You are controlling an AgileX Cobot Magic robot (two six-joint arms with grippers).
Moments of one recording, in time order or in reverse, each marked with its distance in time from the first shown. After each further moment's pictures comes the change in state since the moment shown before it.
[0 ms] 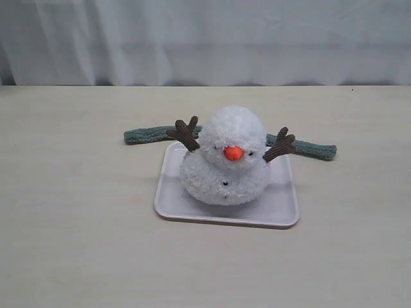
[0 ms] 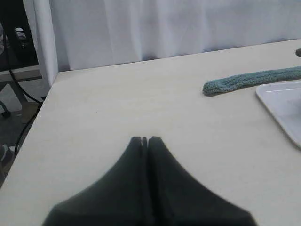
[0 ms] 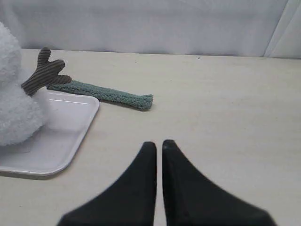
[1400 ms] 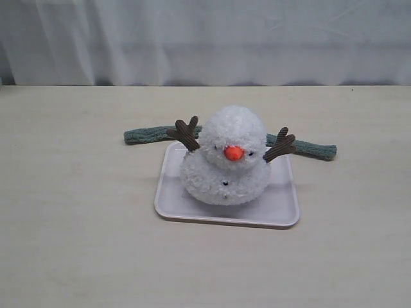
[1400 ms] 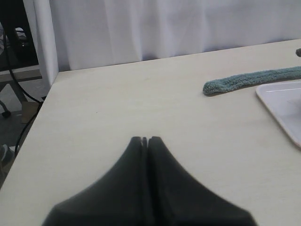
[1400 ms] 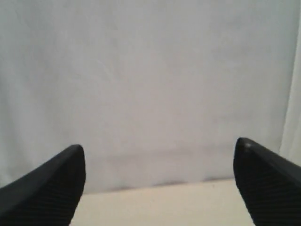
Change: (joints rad) left arm 0.000 0.000 0.000 0.000 0.000 0.000; right arm 0.000 0.462 -0.542 -0.134 -0.257 0.312
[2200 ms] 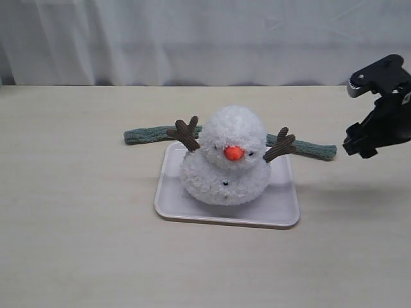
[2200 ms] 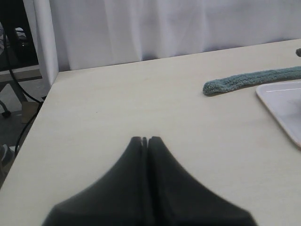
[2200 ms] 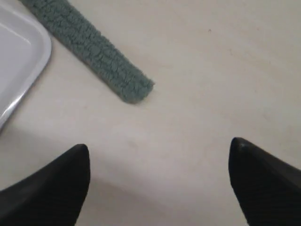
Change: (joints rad) left arm 0.000 0.000 0.000 0.000 0.000 0.000; right arm 0.000 1.195 -0.452 0.090 0.296 -0.680
